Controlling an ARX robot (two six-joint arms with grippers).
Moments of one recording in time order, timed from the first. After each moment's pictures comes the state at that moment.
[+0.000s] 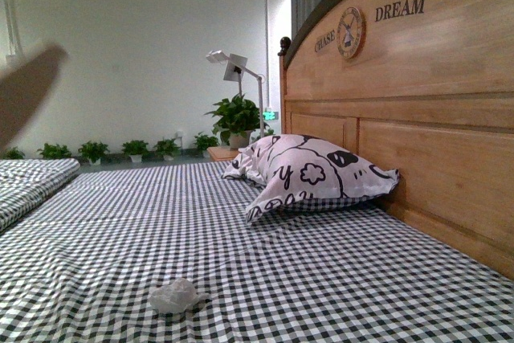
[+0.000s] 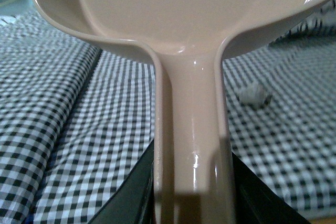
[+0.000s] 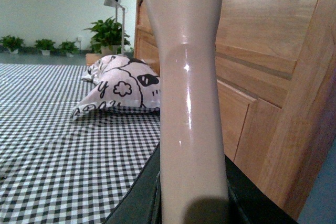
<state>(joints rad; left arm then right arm) -0.05 0.35 0.31 -0.07 -0.12 0.10 0.47 0.61 0.33 0.53 0.43 -0.20</state>
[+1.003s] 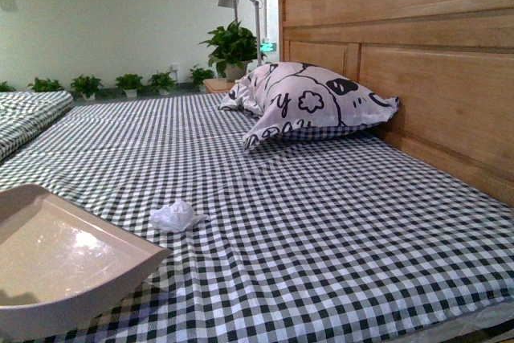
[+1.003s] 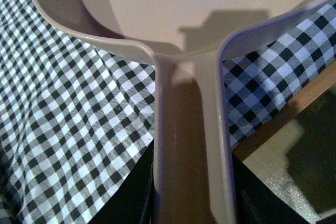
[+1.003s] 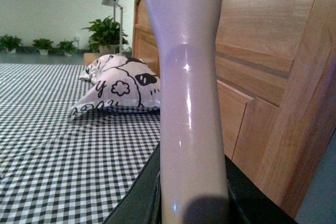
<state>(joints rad) 0.33 1.28 0.57 -0.02 0.39 0.84 0.47 0.61 0.33 0.53 0.43 -0.20</state>
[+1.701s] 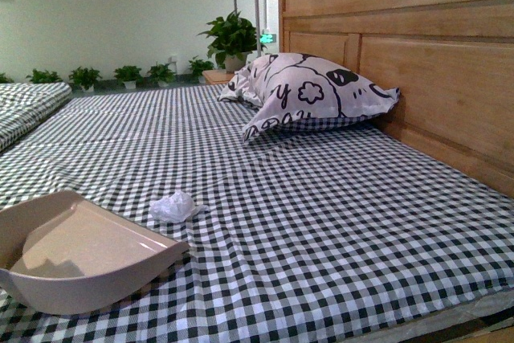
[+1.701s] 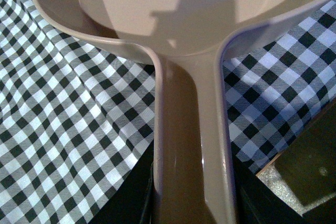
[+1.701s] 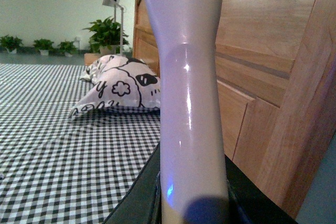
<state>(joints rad) 0.28 1.56 0.79 -0.09 0.40 0.85 0.47 0.61 0.33 0.53 0.43 -0.20</state>
